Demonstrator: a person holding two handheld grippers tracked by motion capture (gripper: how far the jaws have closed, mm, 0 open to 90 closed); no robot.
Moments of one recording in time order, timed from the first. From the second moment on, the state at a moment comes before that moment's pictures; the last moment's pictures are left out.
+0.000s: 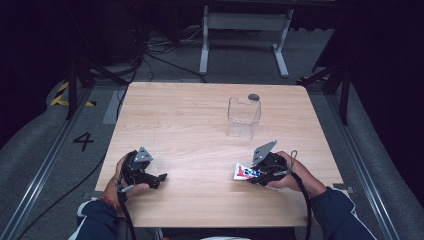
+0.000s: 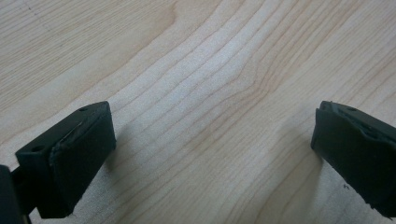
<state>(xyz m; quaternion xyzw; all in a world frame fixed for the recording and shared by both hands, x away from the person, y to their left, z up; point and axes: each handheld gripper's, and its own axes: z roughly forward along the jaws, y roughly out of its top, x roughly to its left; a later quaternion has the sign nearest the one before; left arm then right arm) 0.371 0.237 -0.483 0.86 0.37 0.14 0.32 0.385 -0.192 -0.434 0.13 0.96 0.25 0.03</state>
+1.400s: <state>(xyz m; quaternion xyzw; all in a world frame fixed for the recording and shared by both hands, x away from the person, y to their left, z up) 0.371 0.237 -0.483 0.86 0.37 0.14 0.33 0.394 -0.249 -0.404 0.21 0.88 0.42 0.09</state>
